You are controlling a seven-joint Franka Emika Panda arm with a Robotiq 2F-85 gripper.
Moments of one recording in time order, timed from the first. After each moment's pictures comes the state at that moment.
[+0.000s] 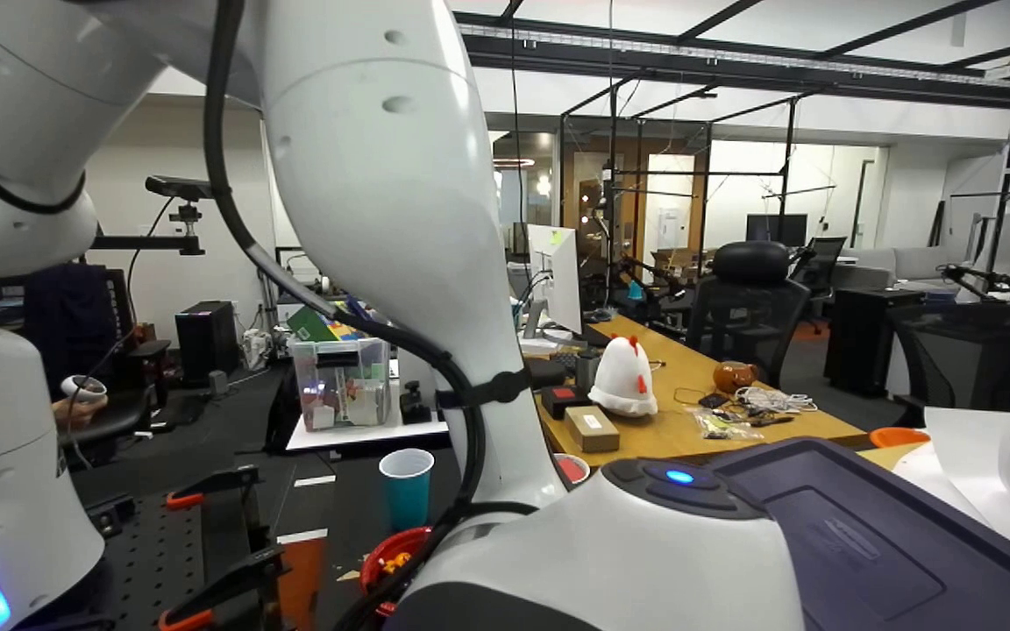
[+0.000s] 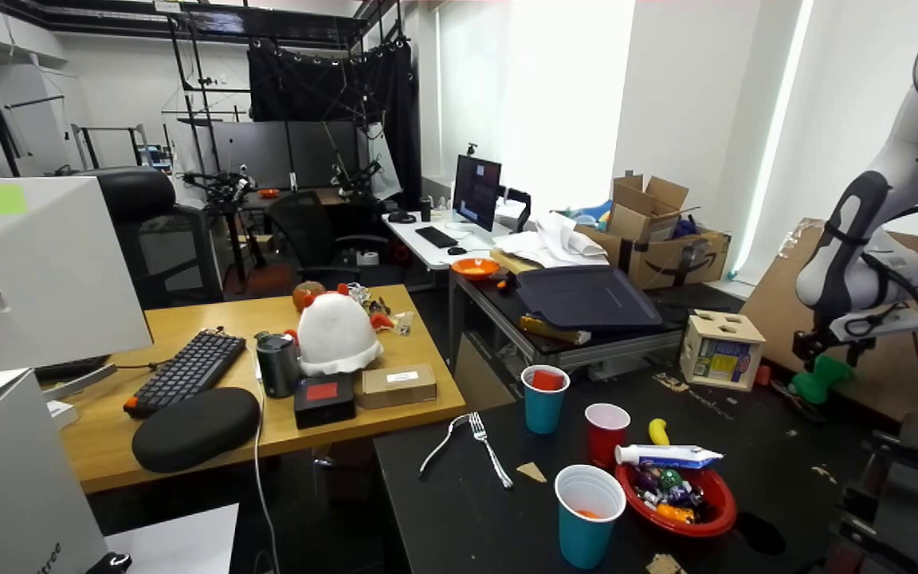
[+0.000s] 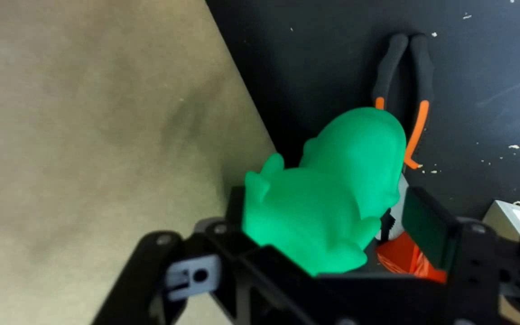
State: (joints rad) arm -0.71 0.90 -0.31 -1.95 -0.08 2.97 -0.02
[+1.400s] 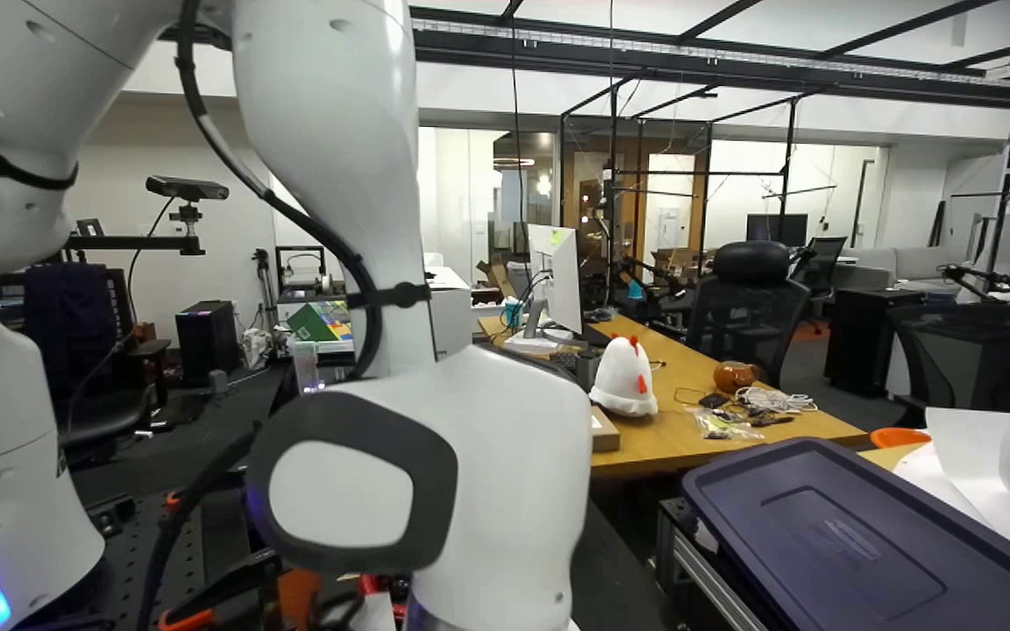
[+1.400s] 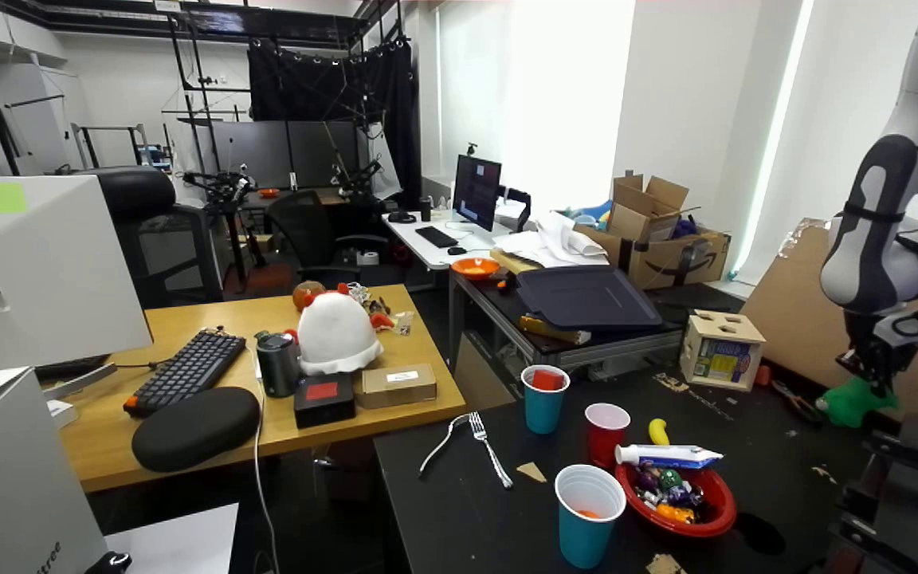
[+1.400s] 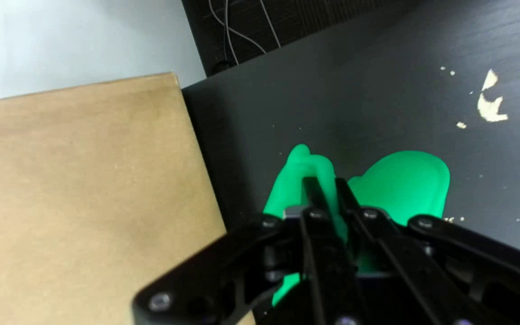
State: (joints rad) arm -0.36 0.66 -0.55 -2.37 -0.13 2.88 -0.03
